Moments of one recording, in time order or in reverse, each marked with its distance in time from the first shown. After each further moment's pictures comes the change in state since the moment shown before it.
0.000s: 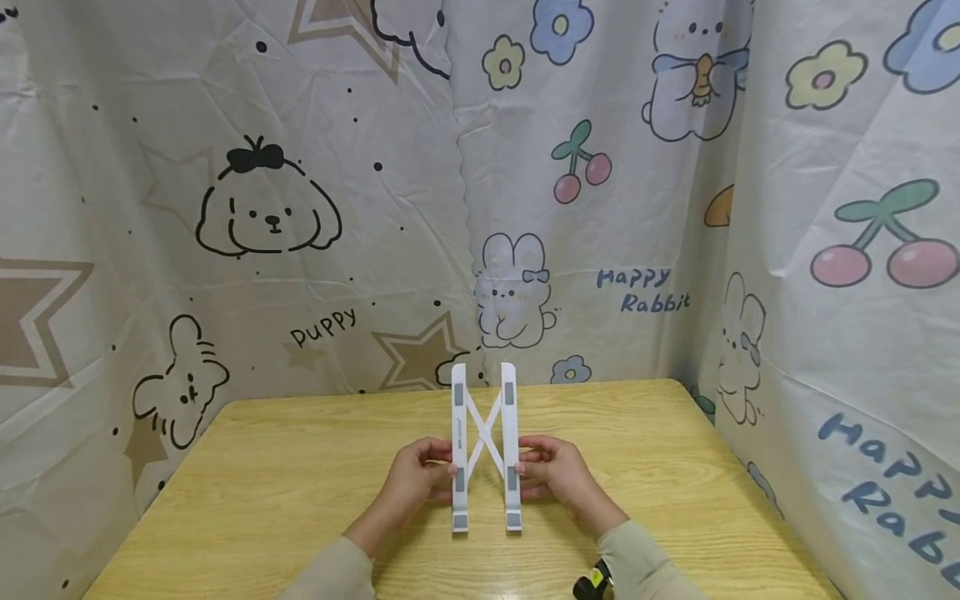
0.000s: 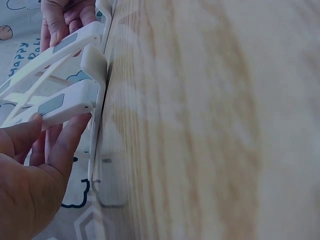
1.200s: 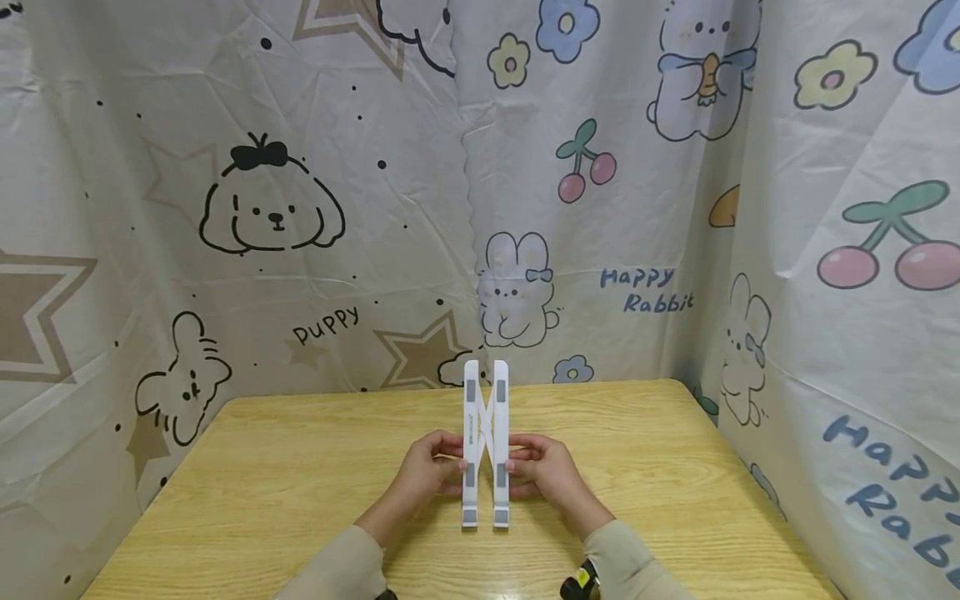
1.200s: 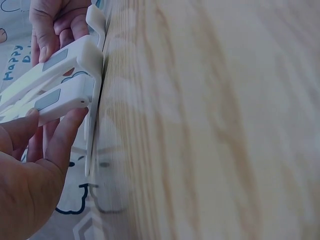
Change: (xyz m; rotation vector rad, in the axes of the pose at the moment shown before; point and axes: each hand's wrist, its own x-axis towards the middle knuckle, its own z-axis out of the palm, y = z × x) left_hand 0.014 -0.001 0.007 0.022 -0.071 0.024; right_hand 0.010 0.000 0.021 0.036 0.023 -0.013
